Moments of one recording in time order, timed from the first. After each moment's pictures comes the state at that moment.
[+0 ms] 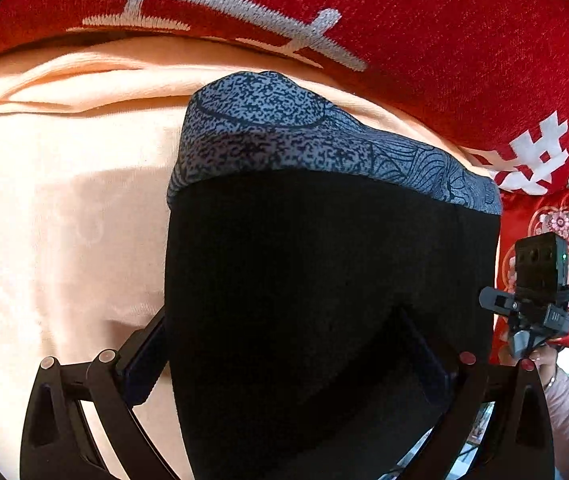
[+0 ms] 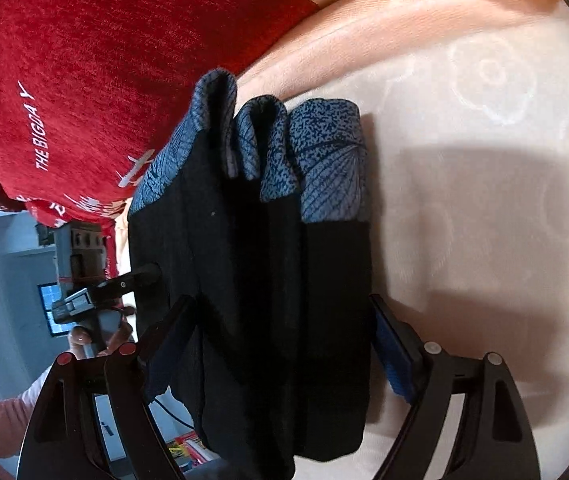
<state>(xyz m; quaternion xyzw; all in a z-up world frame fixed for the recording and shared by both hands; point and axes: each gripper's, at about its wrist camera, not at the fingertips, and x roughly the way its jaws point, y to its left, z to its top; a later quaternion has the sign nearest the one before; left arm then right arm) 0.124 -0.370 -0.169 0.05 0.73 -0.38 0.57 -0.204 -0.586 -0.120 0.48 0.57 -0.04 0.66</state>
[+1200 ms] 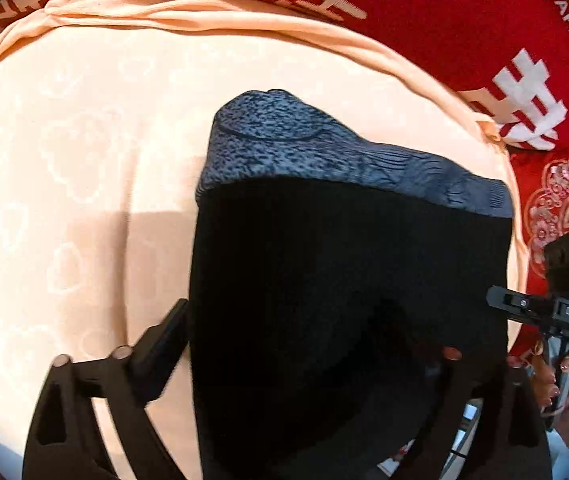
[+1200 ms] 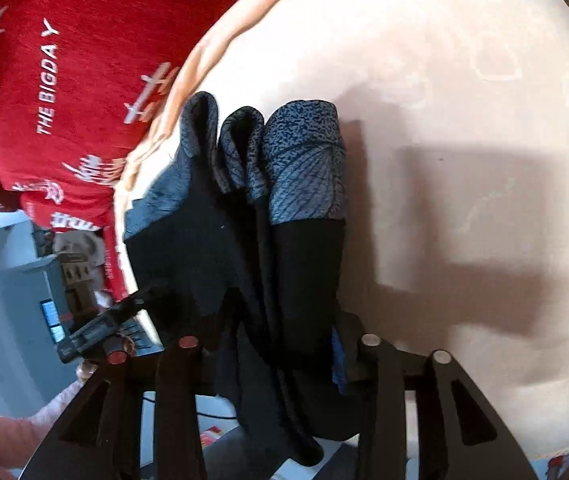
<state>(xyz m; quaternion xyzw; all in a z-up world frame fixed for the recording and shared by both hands) 0.043 -0.284 -0.135 0.09 0.70 -0.34 0.62 -0.271 -0.486 -0.098 0.49 0.59 -0.07 0.64</state>
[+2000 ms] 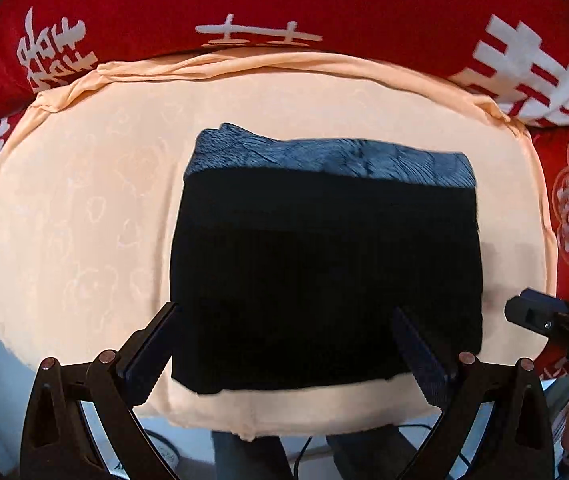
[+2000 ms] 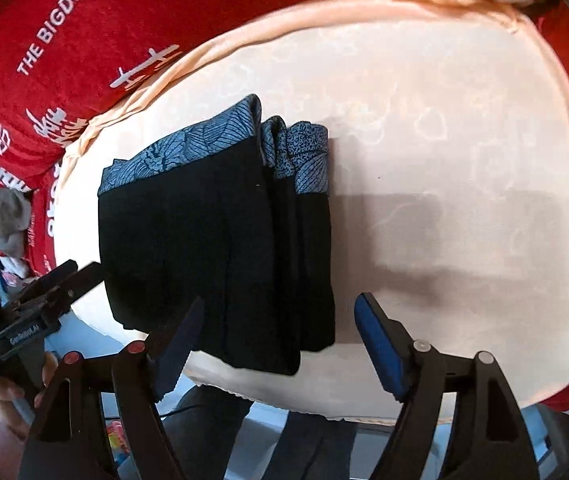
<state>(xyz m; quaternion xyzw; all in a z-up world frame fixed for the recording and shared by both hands) -0.040 -0.336 -0.034 0.19 0.67 -0.24 0.68 -0.262 -0.457 -0.008 0.32 0.66 -0.14 0.66</state>
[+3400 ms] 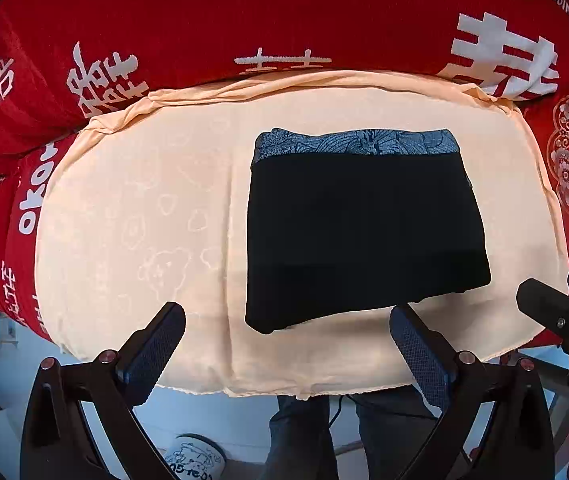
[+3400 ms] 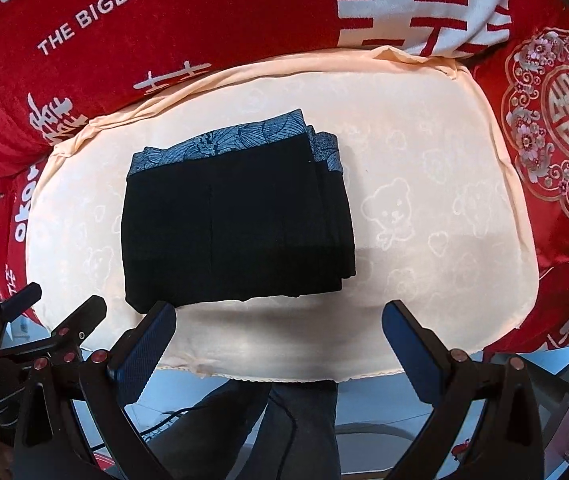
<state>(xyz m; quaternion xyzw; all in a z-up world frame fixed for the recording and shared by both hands) -0.067 -0.268 0.037 0.25 0.62 -0.24 0.71 -0.259 -0.352 0.077 0.23 0.65 -0.24 0.68</state>
